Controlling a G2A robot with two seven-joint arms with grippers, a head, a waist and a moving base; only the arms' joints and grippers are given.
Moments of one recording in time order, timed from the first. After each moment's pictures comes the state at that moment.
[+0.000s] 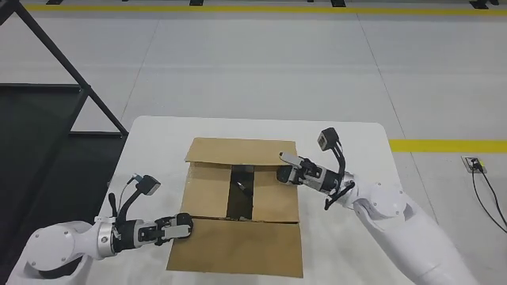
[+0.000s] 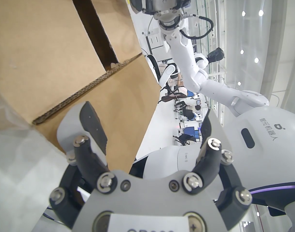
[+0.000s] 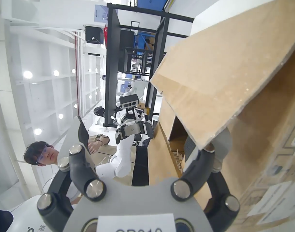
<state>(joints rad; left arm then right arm) 1.22 -0.97 -1.60 -1.66 -0.37 -0.29 -1.38 -0.70 -1.05 0.89 -1.36 0.57 -0.27 0.67</state>
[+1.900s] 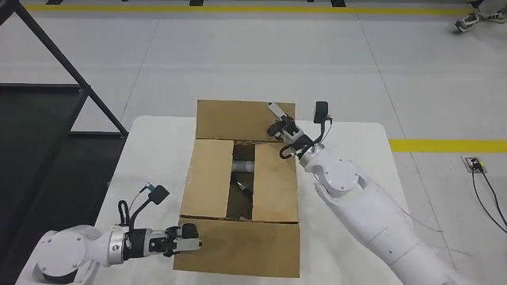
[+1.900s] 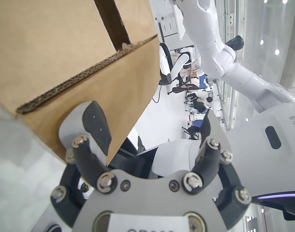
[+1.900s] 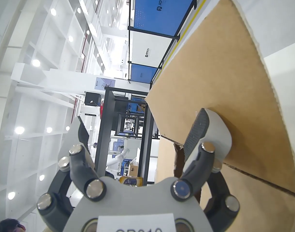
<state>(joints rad) 1.25 -0.95 -1.55 -1.70 -0.27 -0.31 -1.36 -0.45 -1.30 0.72 -1.01 0.51 -0.25 0.14</state>
